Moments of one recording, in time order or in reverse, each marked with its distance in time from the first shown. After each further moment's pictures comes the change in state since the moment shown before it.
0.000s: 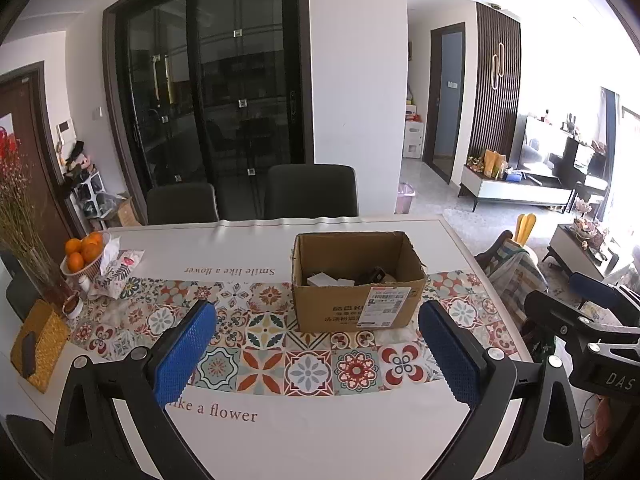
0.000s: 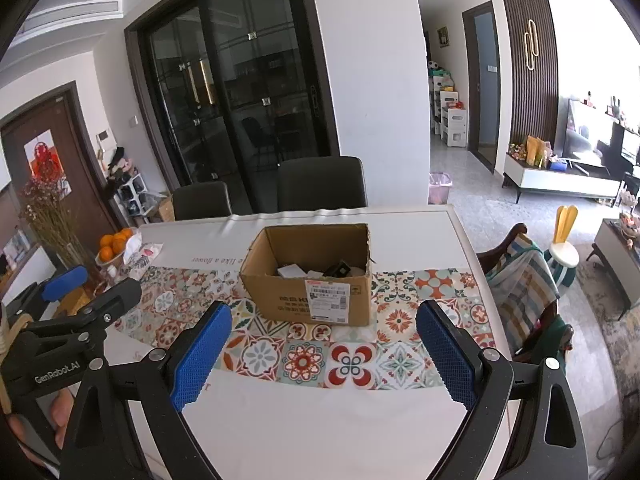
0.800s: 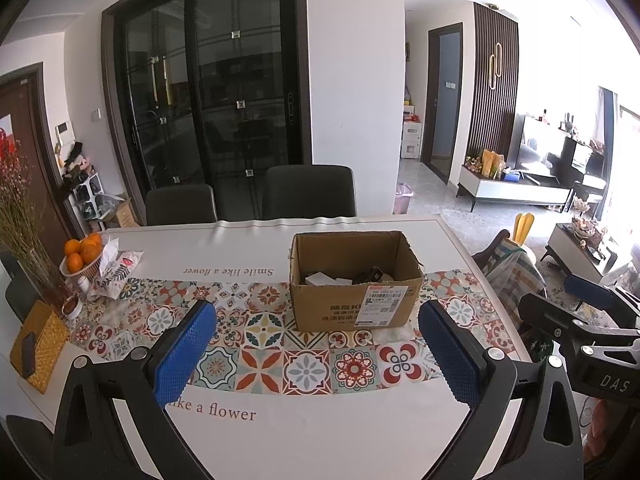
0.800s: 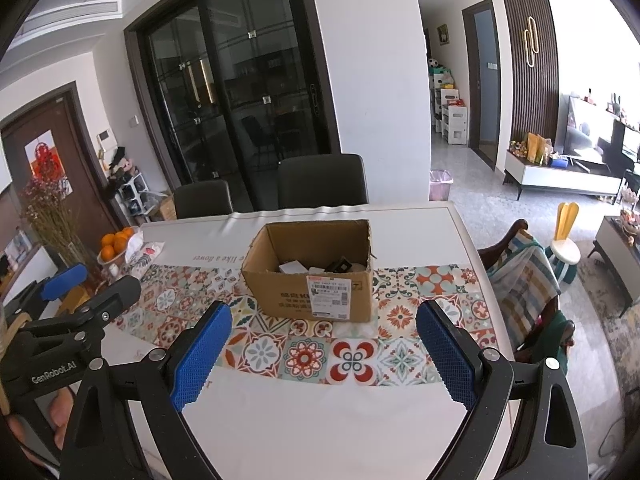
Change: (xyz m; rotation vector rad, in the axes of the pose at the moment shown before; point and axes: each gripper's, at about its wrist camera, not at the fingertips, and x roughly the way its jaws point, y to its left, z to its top) left arm -0.002 -0.004 -0.001 0.006 -0.005 -0.006; right arm -0.005 0.003 0.000 0.001 0.006 0.001
